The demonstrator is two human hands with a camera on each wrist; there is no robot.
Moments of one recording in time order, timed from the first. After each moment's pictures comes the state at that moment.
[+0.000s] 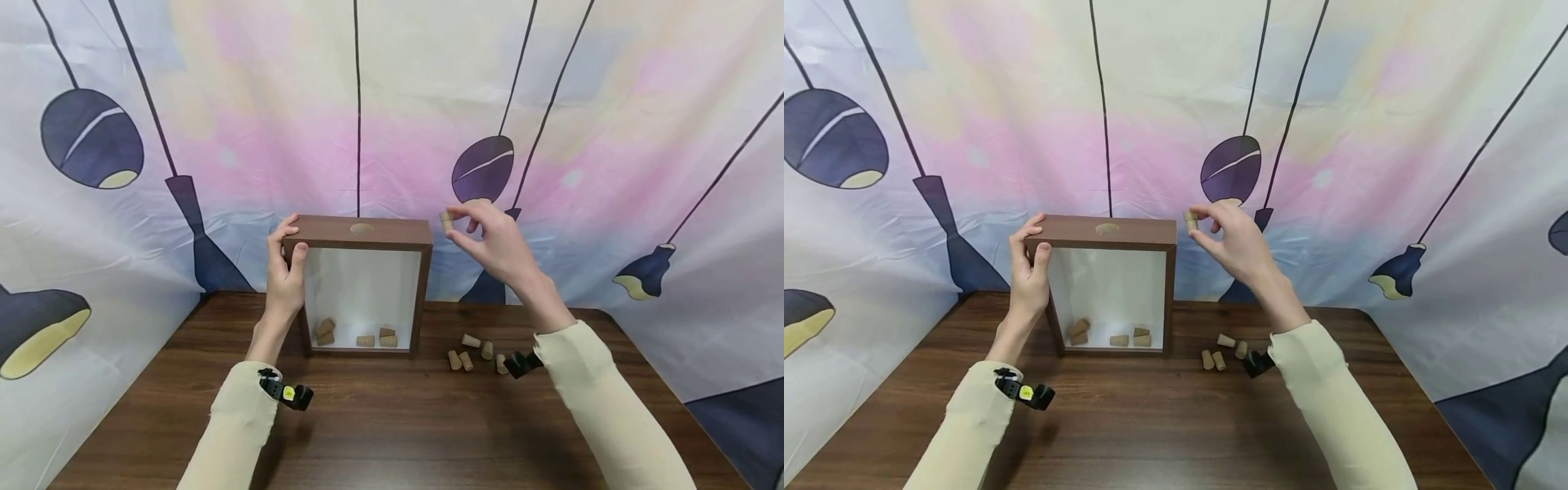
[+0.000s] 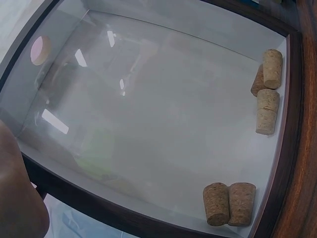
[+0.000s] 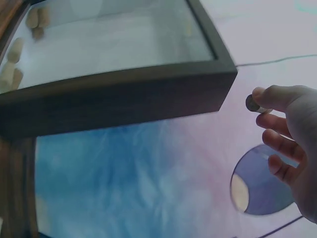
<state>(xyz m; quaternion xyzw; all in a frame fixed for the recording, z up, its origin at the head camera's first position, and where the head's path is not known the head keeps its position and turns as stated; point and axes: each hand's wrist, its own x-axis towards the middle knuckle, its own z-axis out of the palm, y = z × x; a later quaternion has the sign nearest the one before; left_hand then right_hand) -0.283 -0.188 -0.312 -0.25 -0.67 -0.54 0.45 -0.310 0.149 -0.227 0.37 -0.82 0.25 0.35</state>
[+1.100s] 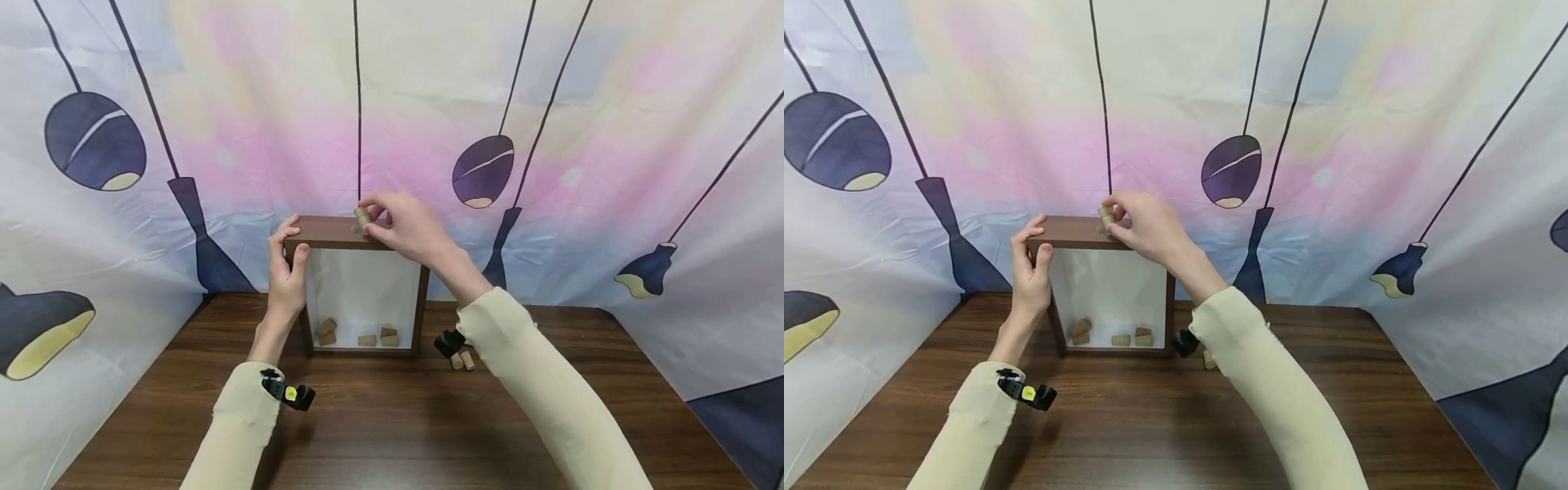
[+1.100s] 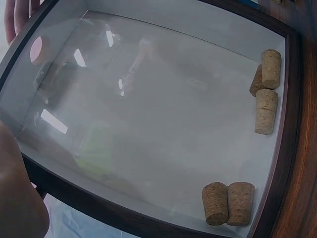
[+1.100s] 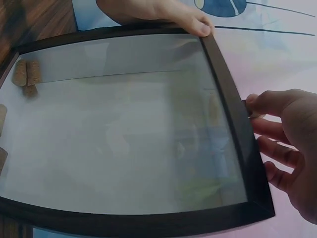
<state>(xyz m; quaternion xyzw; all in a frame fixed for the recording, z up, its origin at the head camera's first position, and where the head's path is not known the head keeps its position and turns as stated) -0.283 -0.189 -0.313 -0.25 -0.67 -0.54 0.45 -0.317 0.029 -0.199 0.40 -0.86 0.21 0.21</state>
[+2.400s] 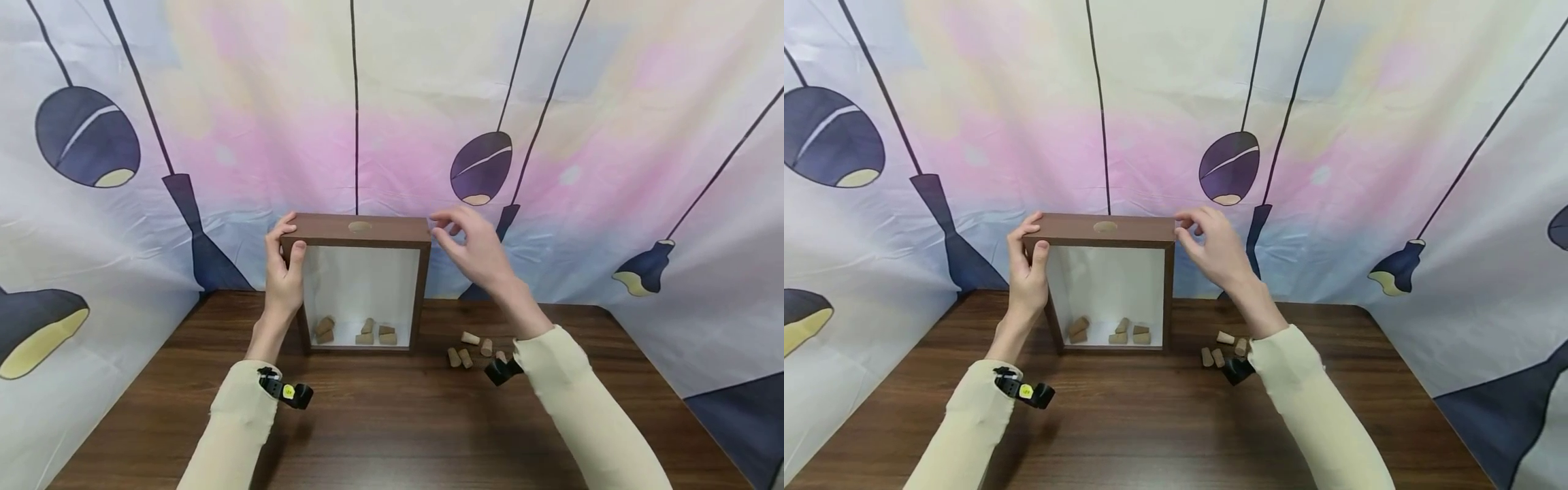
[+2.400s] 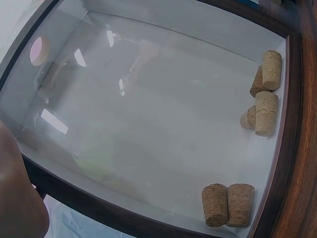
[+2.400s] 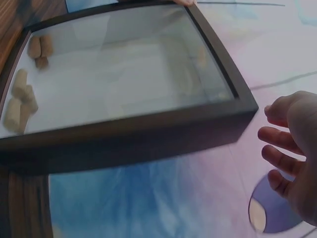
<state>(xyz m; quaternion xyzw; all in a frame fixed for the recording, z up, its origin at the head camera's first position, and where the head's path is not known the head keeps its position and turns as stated) -0.285 -0.188 -0.315 -0.25 -0.67 -0.55 0.44 -0.305 0.120 -0.241 0.34 -0.83 0.32 0.32</state>
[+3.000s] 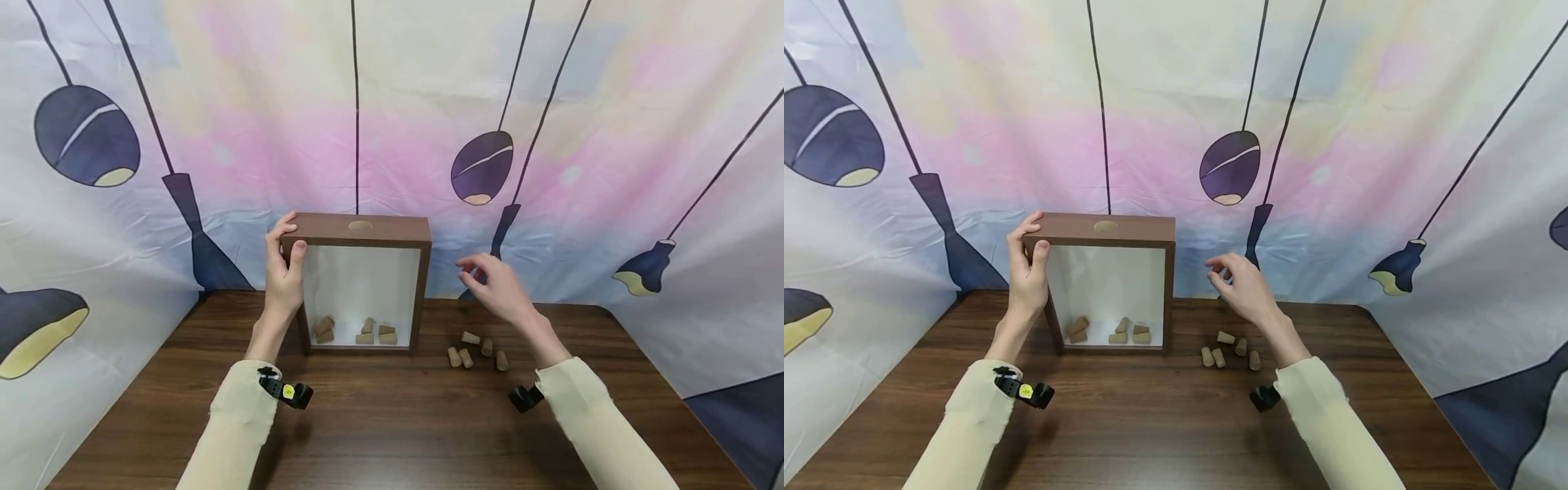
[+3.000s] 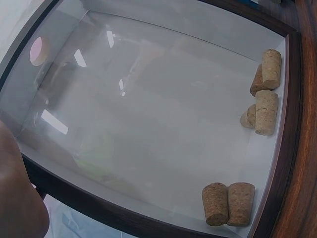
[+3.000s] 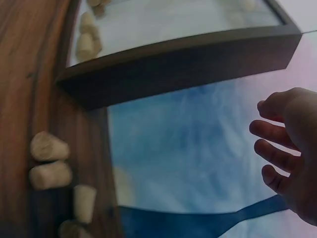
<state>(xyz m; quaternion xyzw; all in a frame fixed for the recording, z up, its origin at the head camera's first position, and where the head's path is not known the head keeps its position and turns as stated) -0.286 -0.188 -0.315 -0.25 -0.66 -0.54 0.45 -0.315 0.174 -0.314 0.28 -0.89 0.28 0.22</state>
